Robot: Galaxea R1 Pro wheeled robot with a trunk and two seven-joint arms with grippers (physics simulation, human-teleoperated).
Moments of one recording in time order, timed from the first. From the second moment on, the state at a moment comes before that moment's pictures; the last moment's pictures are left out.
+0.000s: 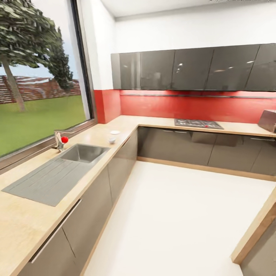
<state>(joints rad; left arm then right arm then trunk) -0.15 0.03 -0.29 -0.39 0.06 -0.30 -0.22 -0.17 -0.08 -0.15 -0.10 0.03 -0.10 -0.08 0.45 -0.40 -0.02</state>
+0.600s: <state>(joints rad) -0.15 0.03 -0.28 -0.39 0.06 -0.30 -0.21 -0.17 -0.08 -0.15 -0.10 0.03 -0.10 -0.08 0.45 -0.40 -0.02</state>
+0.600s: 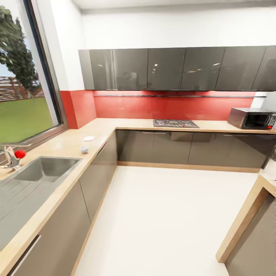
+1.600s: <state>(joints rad) -0.15 0.03 -0.28 -0.39 0.06 -0.30 -0.21 -0.17 -0.08 -0.15 -0.10 0.03 -0.10 -0.08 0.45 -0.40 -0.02</state>
